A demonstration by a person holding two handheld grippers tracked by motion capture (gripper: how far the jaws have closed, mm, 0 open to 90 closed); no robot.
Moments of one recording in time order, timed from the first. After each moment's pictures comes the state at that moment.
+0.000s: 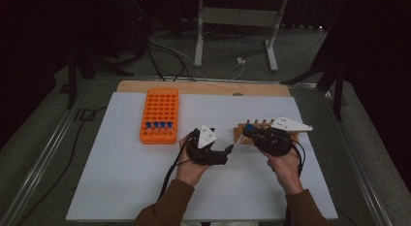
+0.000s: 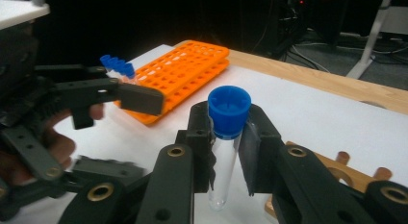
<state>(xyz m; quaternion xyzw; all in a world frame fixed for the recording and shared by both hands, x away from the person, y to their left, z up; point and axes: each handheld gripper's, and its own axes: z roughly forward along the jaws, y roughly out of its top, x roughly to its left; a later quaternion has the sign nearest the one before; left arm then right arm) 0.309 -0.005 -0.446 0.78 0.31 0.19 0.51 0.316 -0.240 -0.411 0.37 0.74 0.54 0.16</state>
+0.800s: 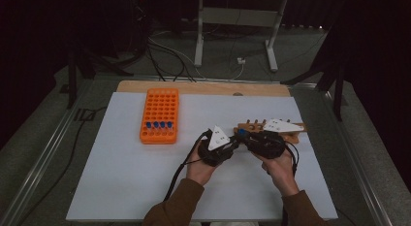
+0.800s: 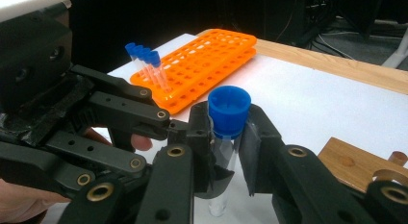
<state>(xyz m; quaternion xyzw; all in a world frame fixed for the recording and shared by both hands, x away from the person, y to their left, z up) 0.309 -0.024 -0.446 0.79 0.26 0.17 0.53 0.315 -0.226 -0.417 0.35 0.76 0.54 0.12</state>
